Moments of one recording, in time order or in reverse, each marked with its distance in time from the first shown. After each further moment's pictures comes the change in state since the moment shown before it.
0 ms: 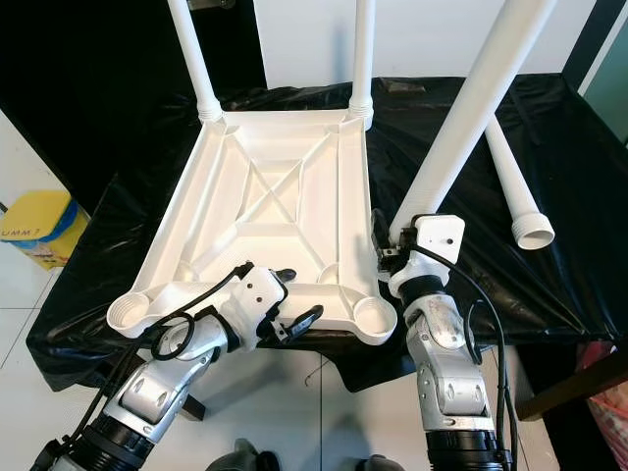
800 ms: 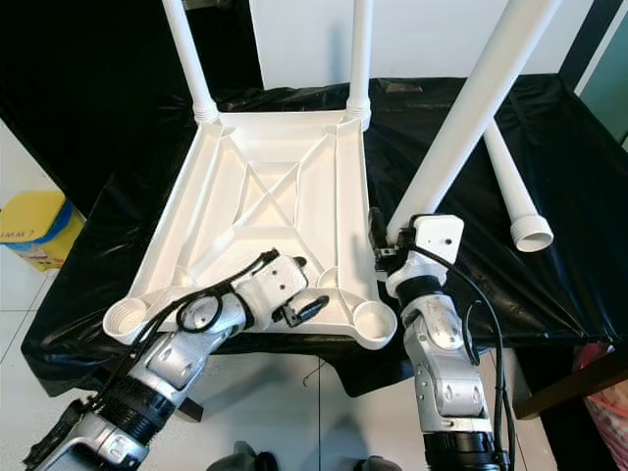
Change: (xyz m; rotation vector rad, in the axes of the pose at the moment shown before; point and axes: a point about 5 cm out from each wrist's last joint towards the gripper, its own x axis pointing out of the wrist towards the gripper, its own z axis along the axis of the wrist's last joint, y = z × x) left arm 0.033 0.015 -0.001 0.161 0.104 -0.033; right arm 0.000 0.003 0.002 0.012 -0.010 0.007
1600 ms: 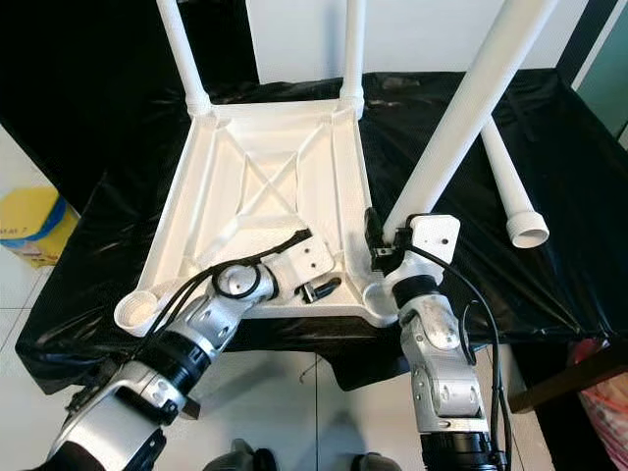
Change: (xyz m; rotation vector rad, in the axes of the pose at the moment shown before) left arm 0.035 0.024 0.020 0.182 0.087 -0.005; right arm 0.000 0.005 0.000 0.008 -0.003 0.014
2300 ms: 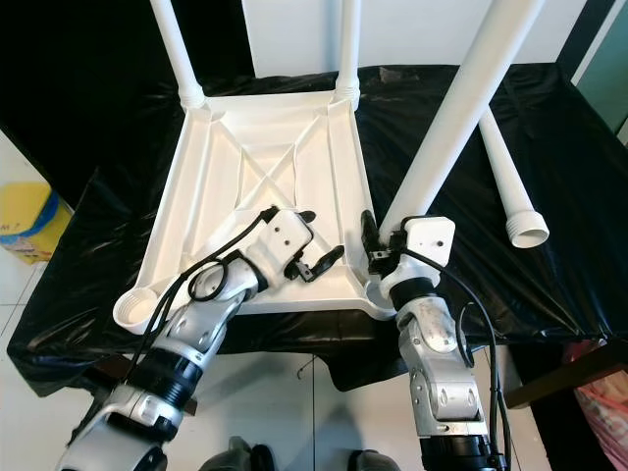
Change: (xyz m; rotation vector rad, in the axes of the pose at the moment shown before) left arm -0.031 0.003 0.008 -0.293 -0.343 0.188; right arm -0.004 0.002 0.000 -0.028 0.008 0.025
